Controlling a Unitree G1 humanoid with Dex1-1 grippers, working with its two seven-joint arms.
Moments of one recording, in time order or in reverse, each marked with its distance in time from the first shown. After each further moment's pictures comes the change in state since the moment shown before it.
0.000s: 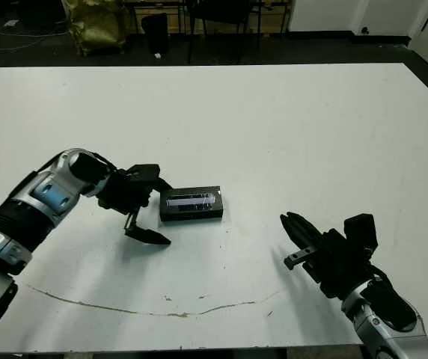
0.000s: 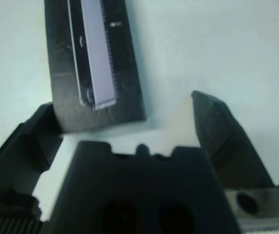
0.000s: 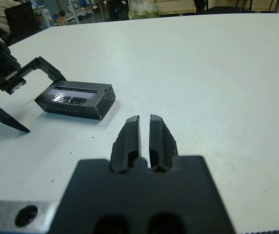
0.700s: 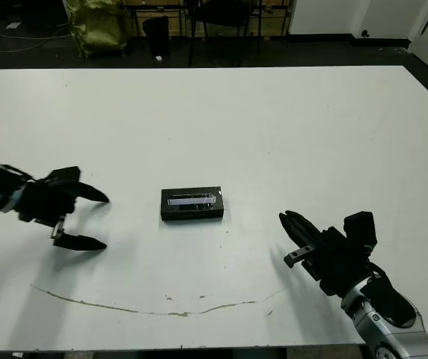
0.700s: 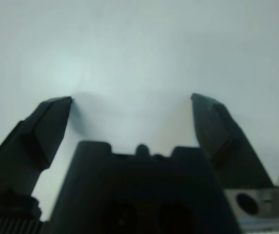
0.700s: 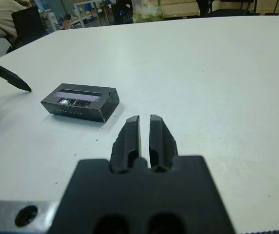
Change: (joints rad) left arm 0.264 0.283 0.270 -0.100 -0.150 0.110 0.069; right arm -0.019 -0.001 -0.008 0.024 0.014 0.000 0.024
